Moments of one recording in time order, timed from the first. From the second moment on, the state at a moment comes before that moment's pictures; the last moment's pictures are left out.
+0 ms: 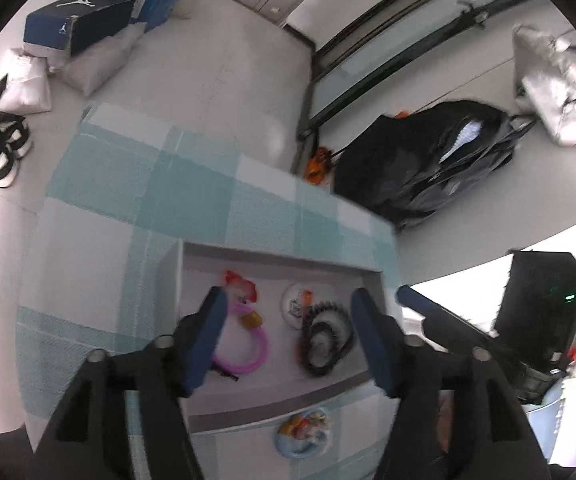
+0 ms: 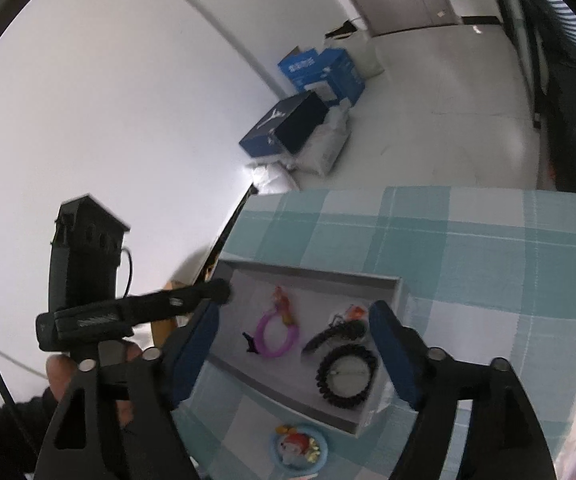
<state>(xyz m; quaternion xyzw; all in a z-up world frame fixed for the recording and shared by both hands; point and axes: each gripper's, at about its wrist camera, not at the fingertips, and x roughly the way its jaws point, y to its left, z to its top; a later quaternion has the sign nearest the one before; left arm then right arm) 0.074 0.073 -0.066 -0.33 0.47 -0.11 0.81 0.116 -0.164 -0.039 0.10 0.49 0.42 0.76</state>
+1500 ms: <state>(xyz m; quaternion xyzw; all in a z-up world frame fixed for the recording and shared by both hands) 0.009 0.052 -0.036 -0.23 0.44 -0.09 0.87 -0.006 -0.172 -0.051 -0.06 0.44 0.44 0.78</state>
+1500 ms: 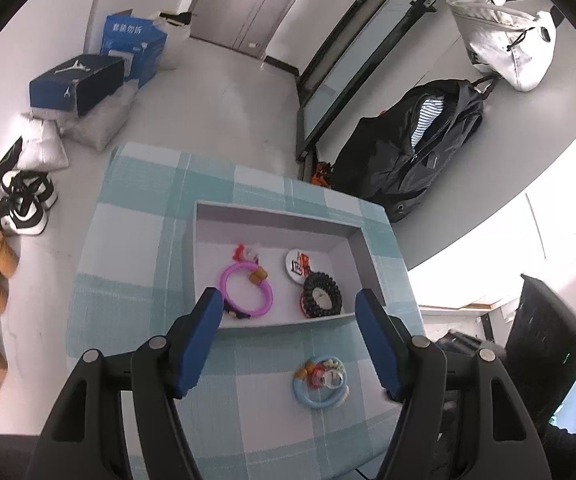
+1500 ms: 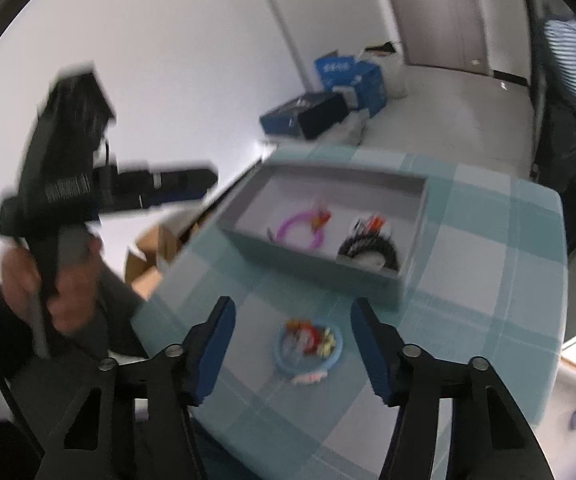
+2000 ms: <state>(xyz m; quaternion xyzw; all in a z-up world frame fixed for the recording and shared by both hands) -0.005 0.042 -0.054 -0.18 0.48 -0.08 0.85 -0.025 -0.139 -0.092 -0.16 0.45 0.41 0.77</state>
